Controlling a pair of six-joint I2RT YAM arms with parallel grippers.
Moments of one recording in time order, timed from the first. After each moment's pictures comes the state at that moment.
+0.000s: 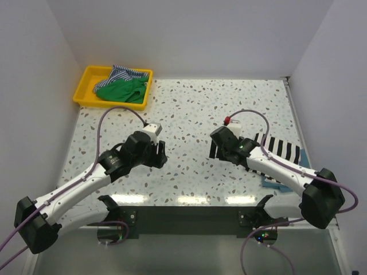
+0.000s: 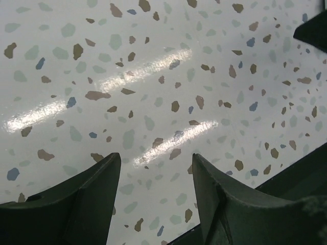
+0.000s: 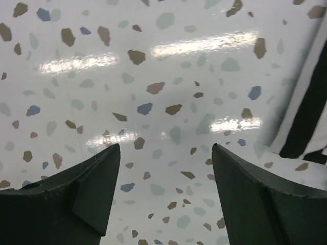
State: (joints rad) left arm -0.75 0.95 0.74 -0.50 -0.07 -0.40; right arm 0.70 1.25 0.86 -0.65 0.45 0.78
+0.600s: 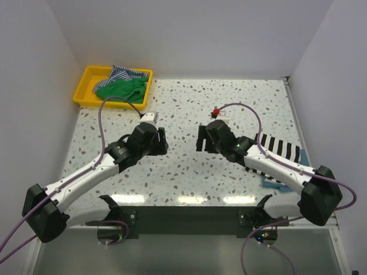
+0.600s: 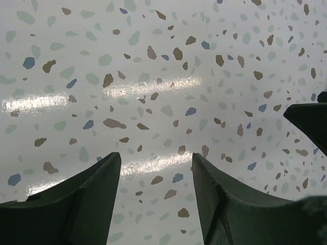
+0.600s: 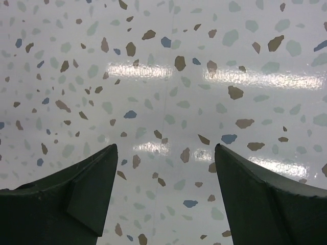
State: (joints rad) left arm -0.71 1.12 0.85 -0.46 -0.25 -0.58; right arm 0.77 1.31 0.92 -0.39 0.32 0.68
